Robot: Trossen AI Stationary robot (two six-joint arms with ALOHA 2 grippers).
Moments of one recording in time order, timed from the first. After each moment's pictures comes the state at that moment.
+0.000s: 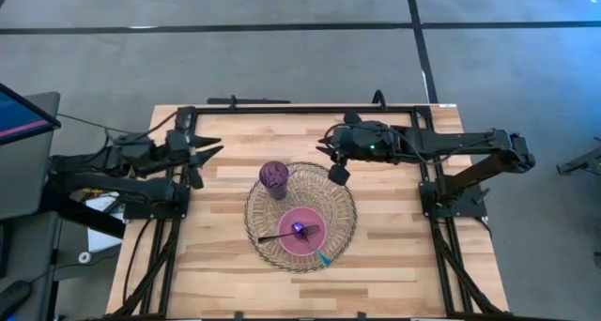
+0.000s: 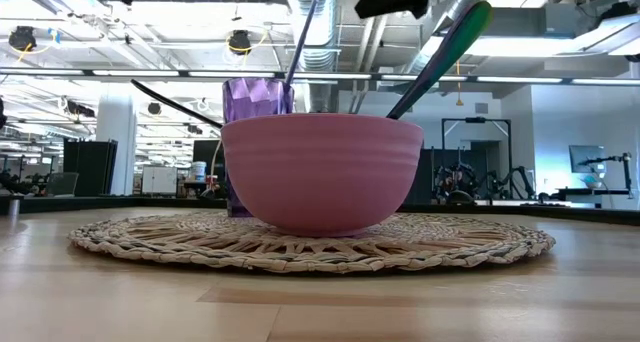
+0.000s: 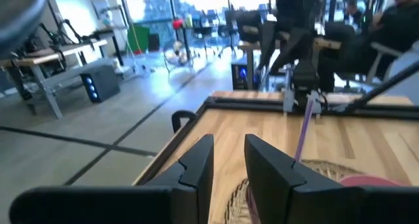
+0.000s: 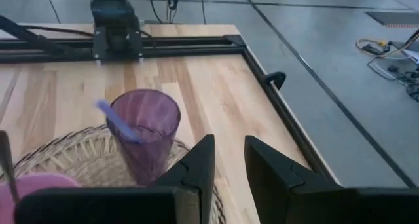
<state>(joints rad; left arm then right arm) -0.07 0.29 0.70 -0.34 -0.41 0.12 -0.03 1.34 1.23 -0.38 0.31 -0.03</state>
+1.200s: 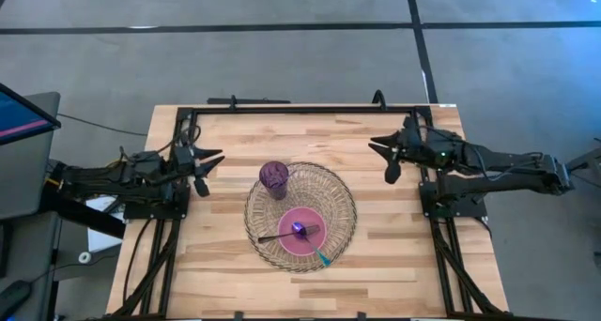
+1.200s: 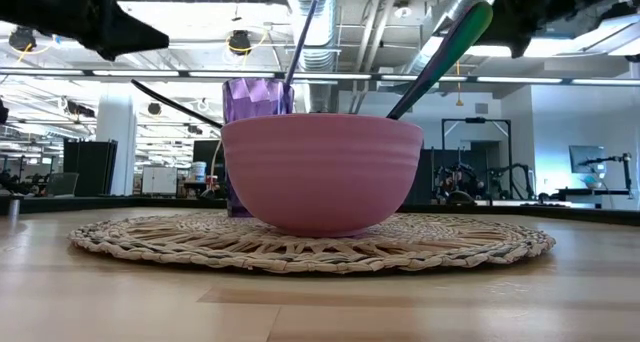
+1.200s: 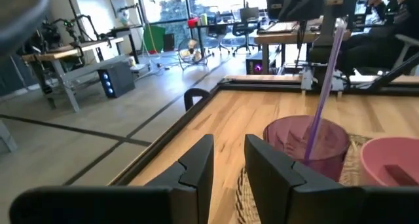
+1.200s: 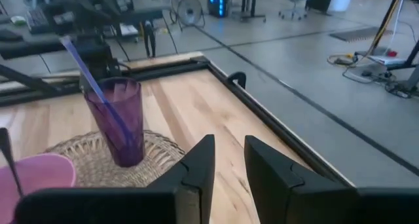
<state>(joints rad) -0.07 0.00 0.32 -0.23 -0.47 0.13 -0.12 0.61 0.59 -0.22 0.32 0.05</state>
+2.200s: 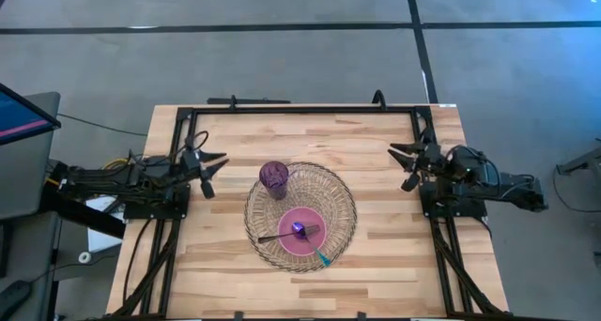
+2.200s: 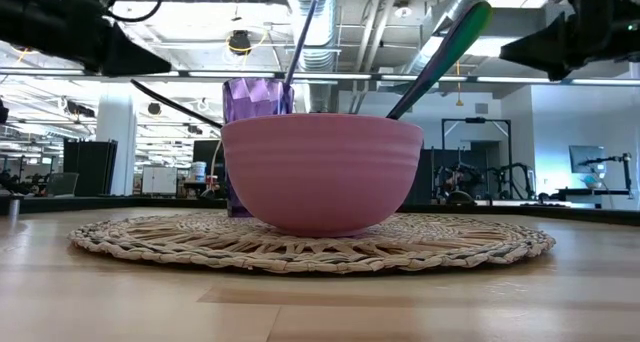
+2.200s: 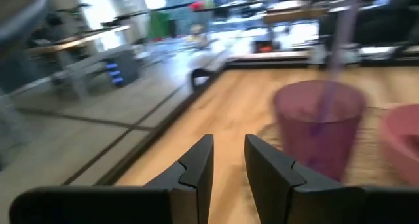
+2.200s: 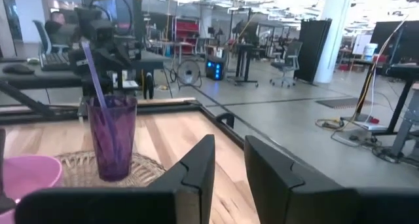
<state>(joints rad) -0.07 0.00 0.23 -0.21 -0.51 0.15 -0.12 0.00 0.22 -0.17 0.31 -0.12</state>
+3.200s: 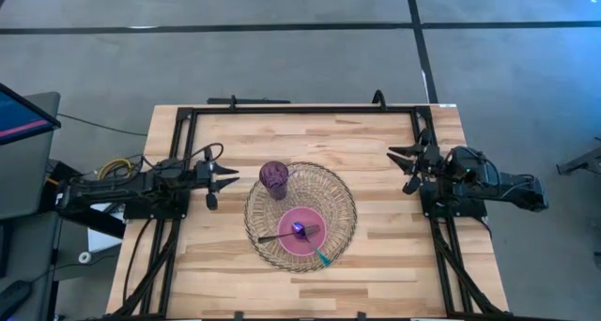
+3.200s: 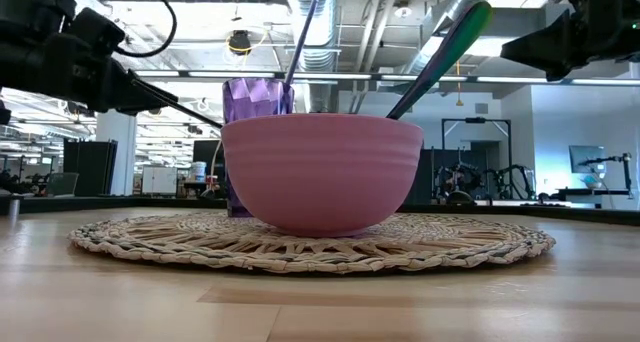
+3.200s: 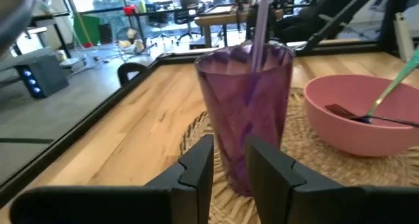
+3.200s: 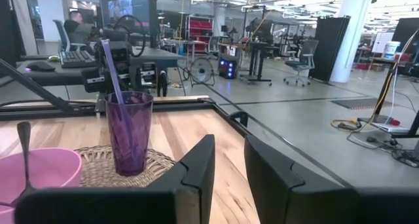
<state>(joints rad) 0.12 0.00 0.01 0.02 -0.04 0.15 -0.12 0.01 0.22 -0.19 0.26 -0.10</state>
